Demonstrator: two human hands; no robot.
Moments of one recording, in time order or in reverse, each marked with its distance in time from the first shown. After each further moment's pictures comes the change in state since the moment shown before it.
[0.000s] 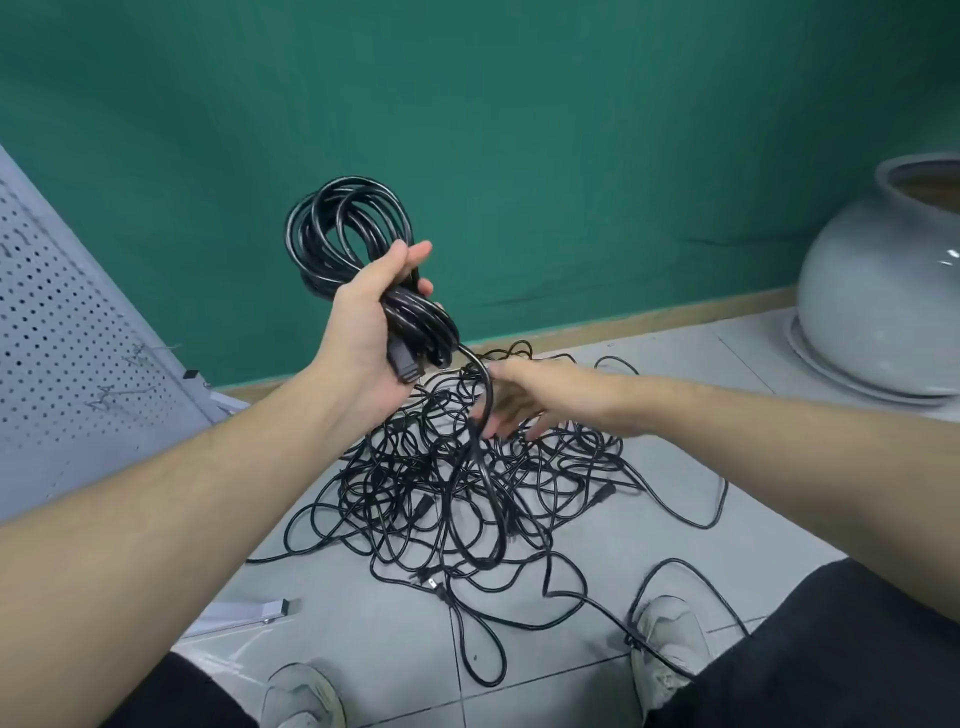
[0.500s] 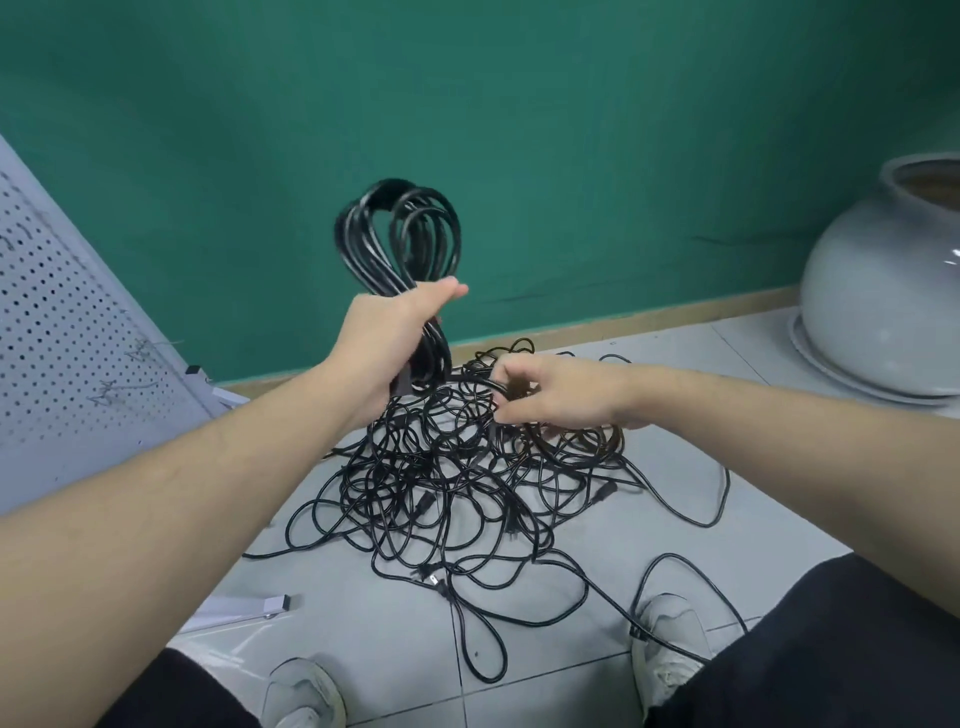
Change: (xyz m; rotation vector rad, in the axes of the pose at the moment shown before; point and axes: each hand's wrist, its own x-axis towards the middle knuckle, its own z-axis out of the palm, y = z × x) left_hand -0.002 -0.004 -0.003 0.647 0.097 0.093; right_hand 0.001 0.003 -0.003 -0.150 0.003 -0.101
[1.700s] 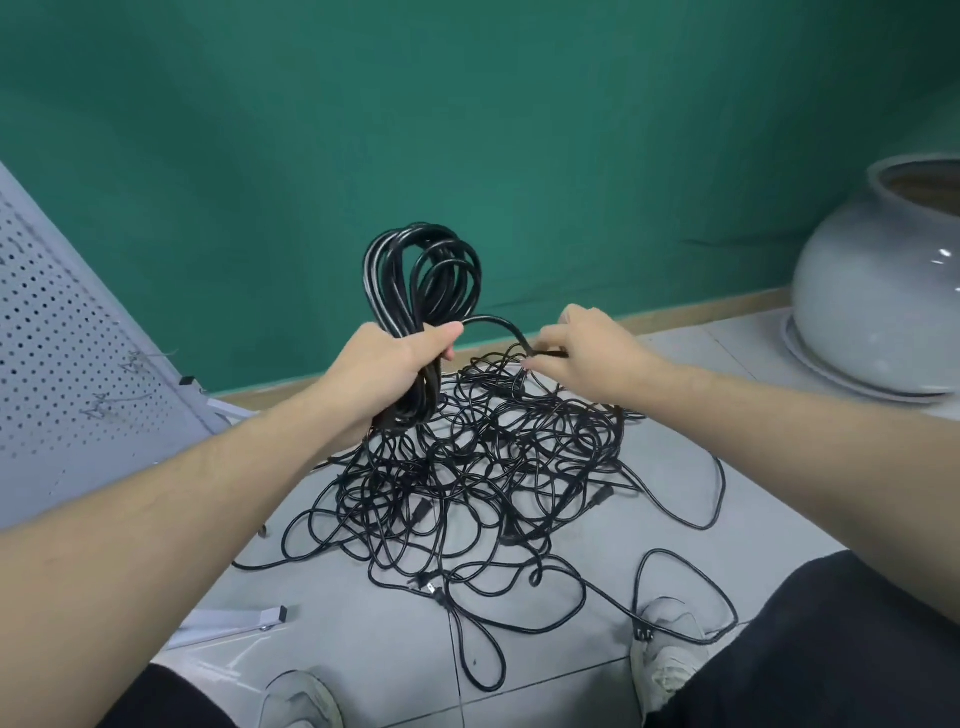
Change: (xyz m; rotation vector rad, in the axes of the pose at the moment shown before) left_hand 0.003 -0.018 -0.008 0.218 -0.161 0.054; right_hand 0.018 0.036 -0.036 -0.588 0.455 0.058
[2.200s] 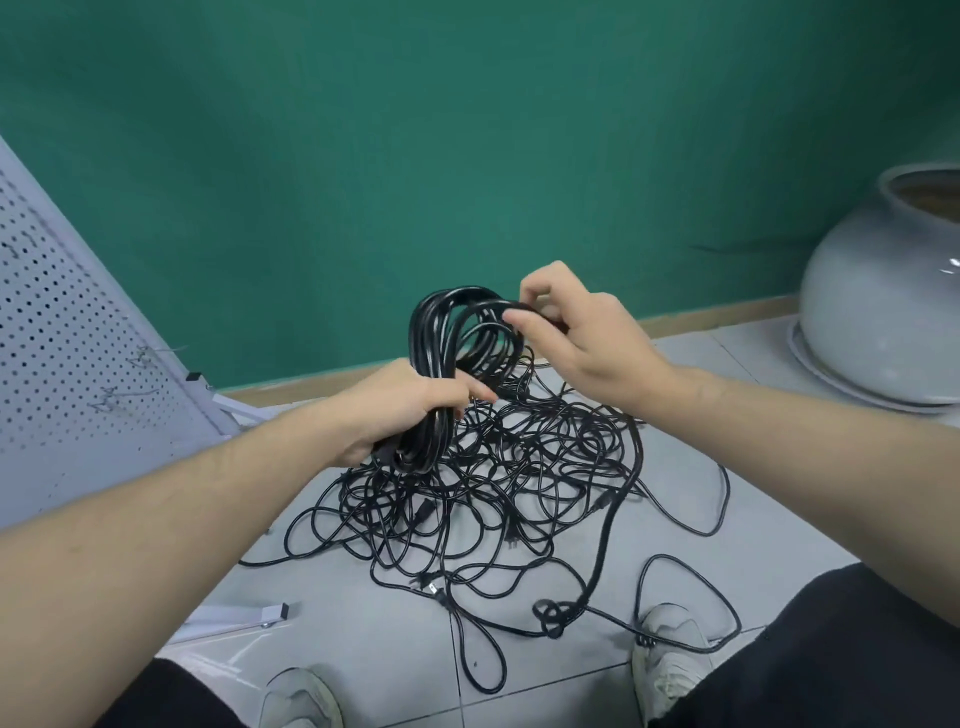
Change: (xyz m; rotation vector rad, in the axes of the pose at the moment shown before) left_hand -0.012 -0.008 0.003 0.093 -0.324 -0.077; right_hand -0.023 -0.037 -0.019 0.406 0.375 -0.399
